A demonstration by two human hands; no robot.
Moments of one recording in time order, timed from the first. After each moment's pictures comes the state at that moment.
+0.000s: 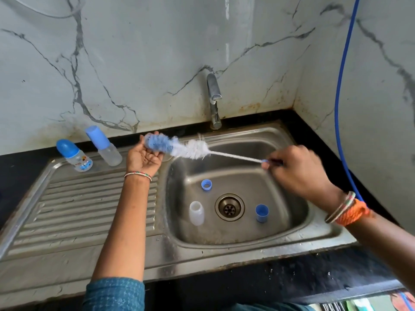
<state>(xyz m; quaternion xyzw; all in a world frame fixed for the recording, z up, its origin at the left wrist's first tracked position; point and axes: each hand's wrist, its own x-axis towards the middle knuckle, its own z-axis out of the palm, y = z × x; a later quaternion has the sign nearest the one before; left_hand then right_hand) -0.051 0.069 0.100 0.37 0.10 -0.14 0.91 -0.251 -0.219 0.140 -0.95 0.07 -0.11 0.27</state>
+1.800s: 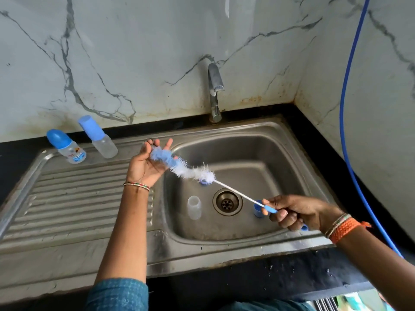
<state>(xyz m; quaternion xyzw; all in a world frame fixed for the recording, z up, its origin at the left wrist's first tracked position) -0.061 0.082 0.060 0.32 -0.06 -0.24 0.92 -0.268 -0.231 0.068 -0.54 0.21 0.39 0.71</state>
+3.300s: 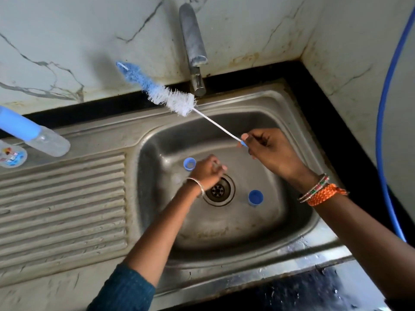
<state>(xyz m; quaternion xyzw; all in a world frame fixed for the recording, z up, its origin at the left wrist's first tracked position) -0.061 -0.082 -0.066 0.88 -0.18 -0.25 0.35 -0.146 -0.241 0.062 -0.85 0.14 -0.06 0.51</state>
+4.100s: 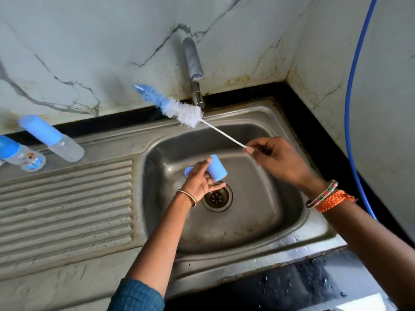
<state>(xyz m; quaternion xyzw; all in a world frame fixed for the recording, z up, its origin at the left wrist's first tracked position) -0.086 -0.062 -0.026 0.49 0.09 -0.41 0.76 -0.188 -0.247 0.087 -0.89 0.10 -0.08 0.44</state>
